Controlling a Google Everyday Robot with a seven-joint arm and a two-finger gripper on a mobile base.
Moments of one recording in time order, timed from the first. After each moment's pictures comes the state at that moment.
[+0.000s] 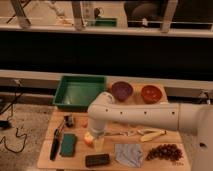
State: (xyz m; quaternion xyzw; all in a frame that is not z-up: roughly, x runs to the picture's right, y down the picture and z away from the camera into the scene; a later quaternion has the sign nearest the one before) arm -0.062 0.254 0.736 -0.38 -0.17 -0.15 0.90
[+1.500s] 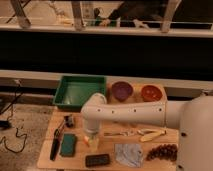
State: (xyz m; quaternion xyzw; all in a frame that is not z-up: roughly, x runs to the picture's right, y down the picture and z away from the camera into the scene) arm -0.088 0.259 0.760 -0.38 -0.18 -0.17 0.89
